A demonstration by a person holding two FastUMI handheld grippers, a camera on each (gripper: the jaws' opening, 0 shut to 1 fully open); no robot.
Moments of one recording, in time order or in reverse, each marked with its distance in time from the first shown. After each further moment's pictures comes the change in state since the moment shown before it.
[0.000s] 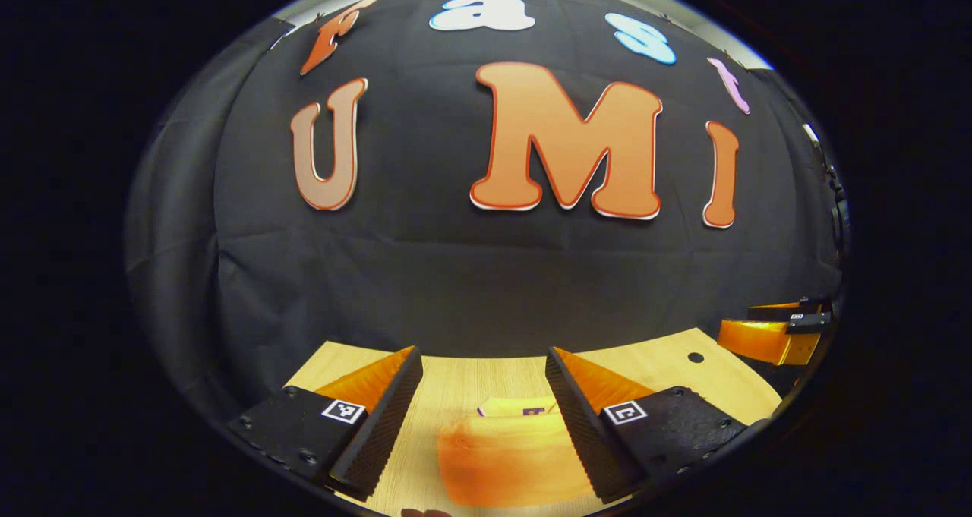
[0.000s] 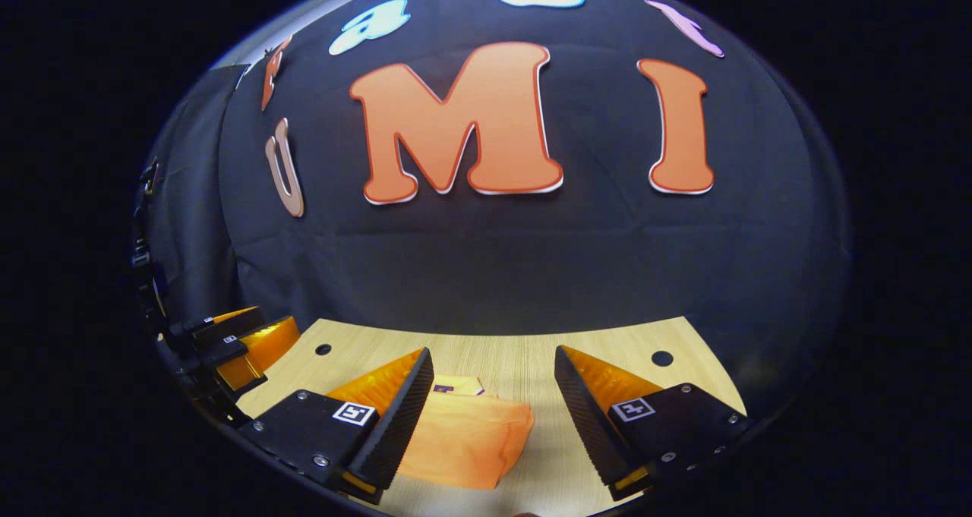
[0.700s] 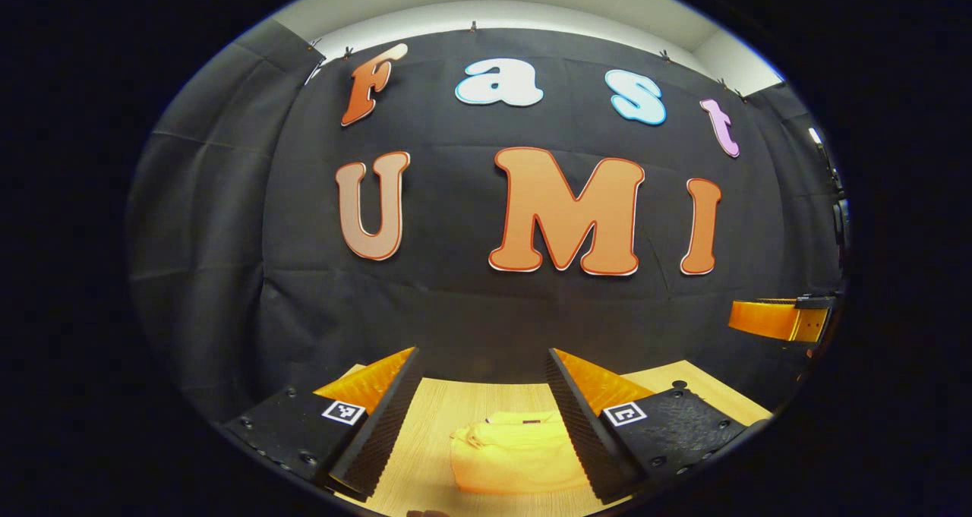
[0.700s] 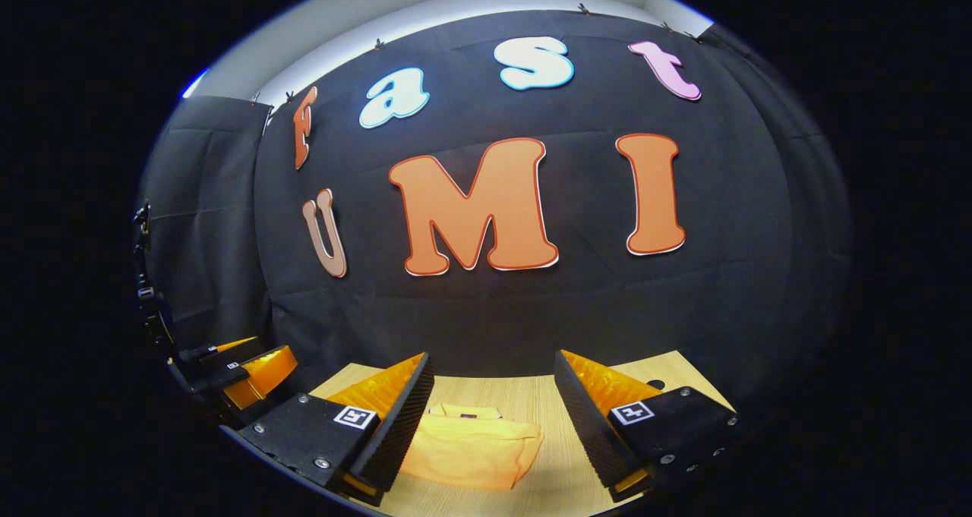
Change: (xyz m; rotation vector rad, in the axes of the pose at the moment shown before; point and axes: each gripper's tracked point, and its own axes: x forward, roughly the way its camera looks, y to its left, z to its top) left arm -0.128 0.018 0.039 -0.026 -0.174 0.056; right arm -0.111 0.015 0.041 0.048 -0.222 0.032
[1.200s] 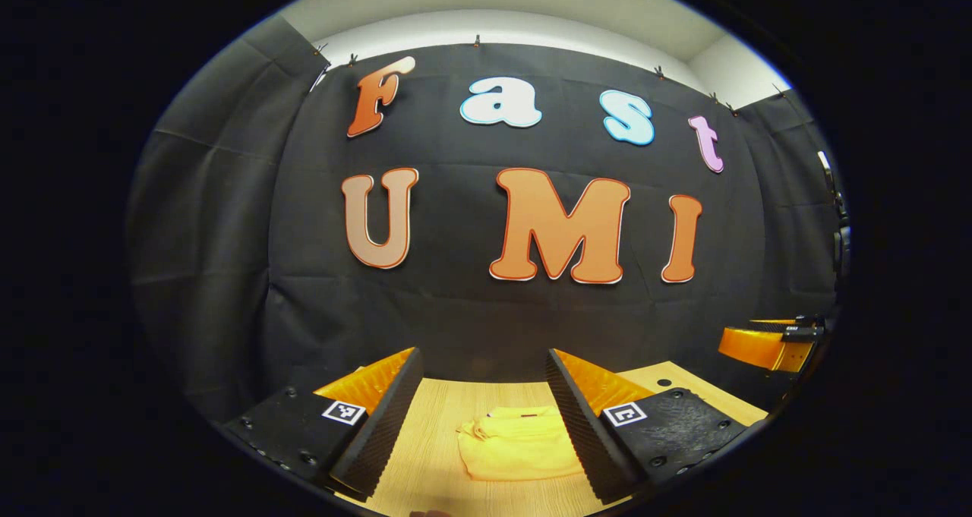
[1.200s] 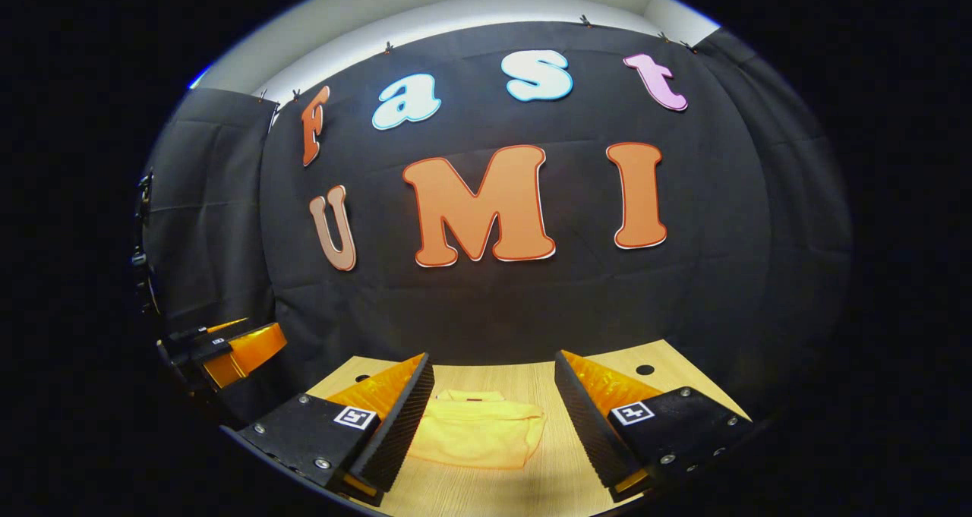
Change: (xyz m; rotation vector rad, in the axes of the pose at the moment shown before) left arm -0.064 0.026 0.017 -0.016 -0.035 -0.049; right arm -0.068 0.031 -0.023 -0.019 0.009 -0.040
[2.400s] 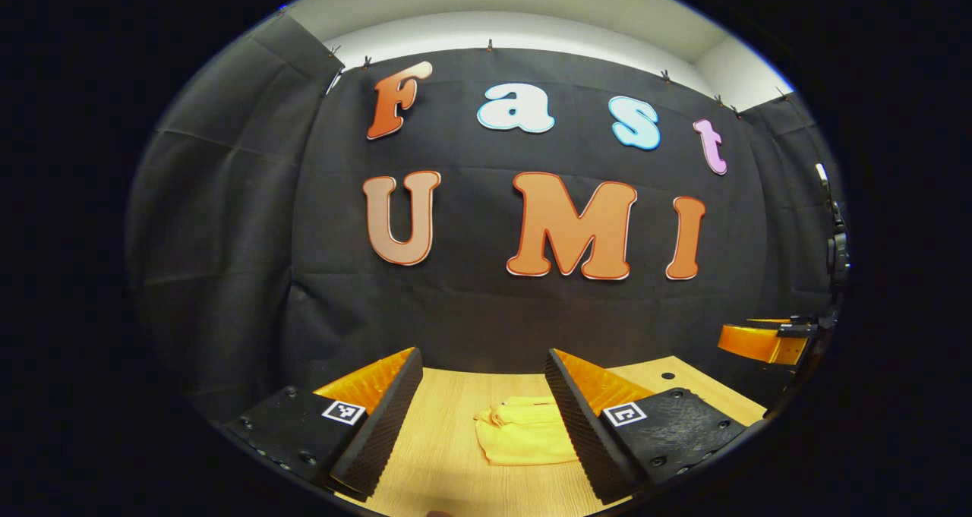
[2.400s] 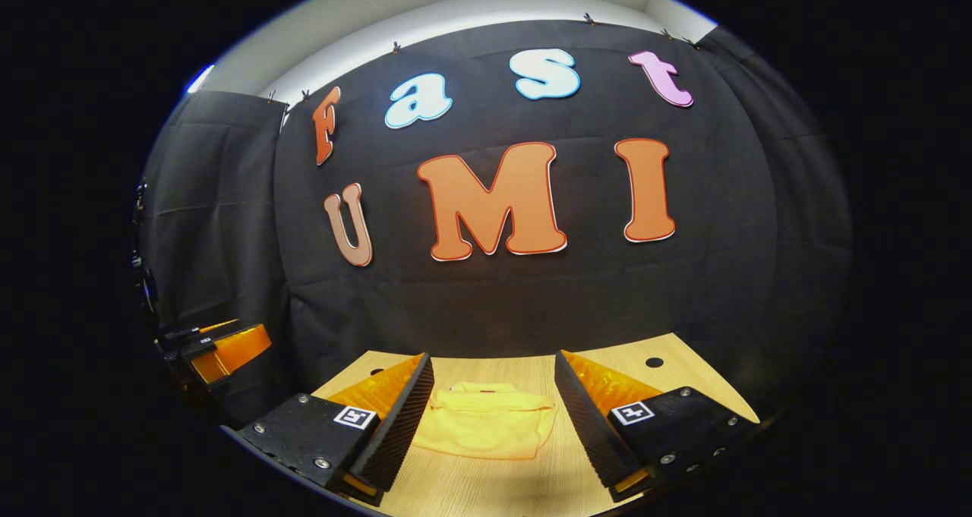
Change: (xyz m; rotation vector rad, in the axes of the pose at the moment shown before) left arm -0.046 0.021 0.003 0.017 0.022 0.024; right arm -0.009 0.008 0.001 0.017 0.024 0.048
